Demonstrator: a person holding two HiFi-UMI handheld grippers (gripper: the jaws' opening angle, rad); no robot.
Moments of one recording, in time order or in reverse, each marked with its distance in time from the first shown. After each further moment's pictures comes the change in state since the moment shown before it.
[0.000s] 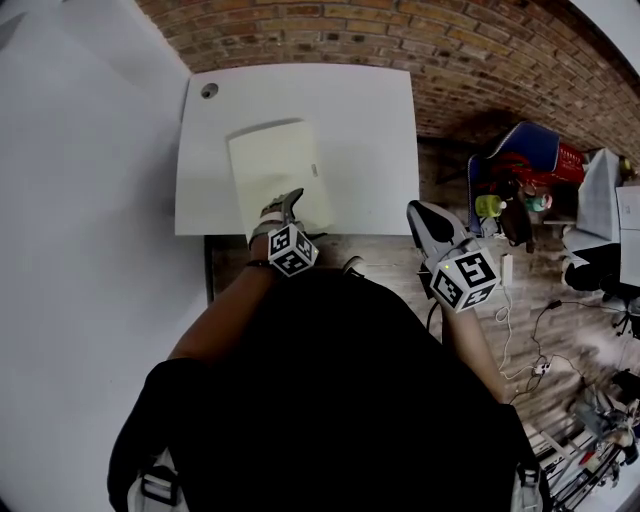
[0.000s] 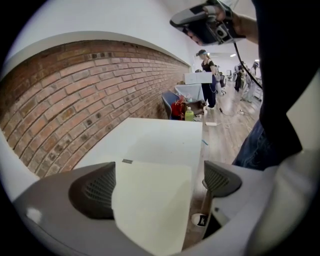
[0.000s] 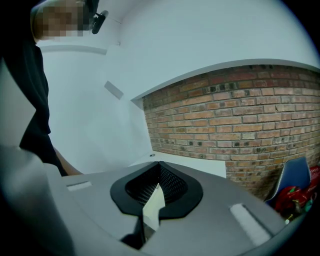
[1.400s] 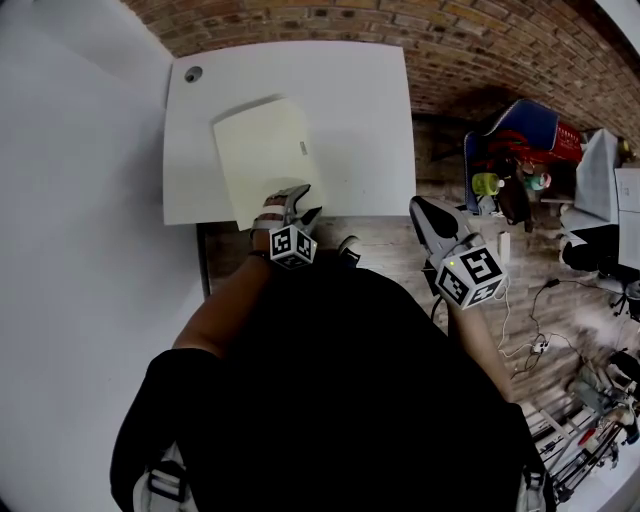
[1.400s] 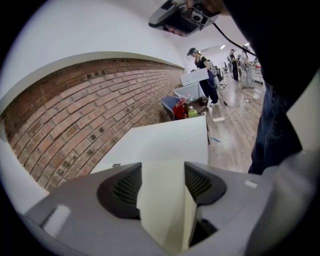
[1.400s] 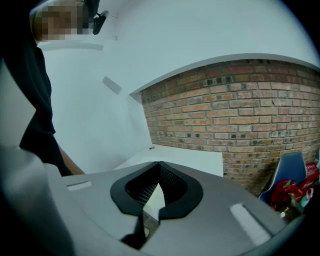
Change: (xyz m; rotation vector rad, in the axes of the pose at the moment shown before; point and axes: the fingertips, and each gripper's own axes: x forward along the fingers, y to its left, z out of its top) left arm 0.033 -0.014 -0.010 0.172 -0.101 0.179; right arm -0.017 -0.004 -0.025 0.018 0.073 -0.011
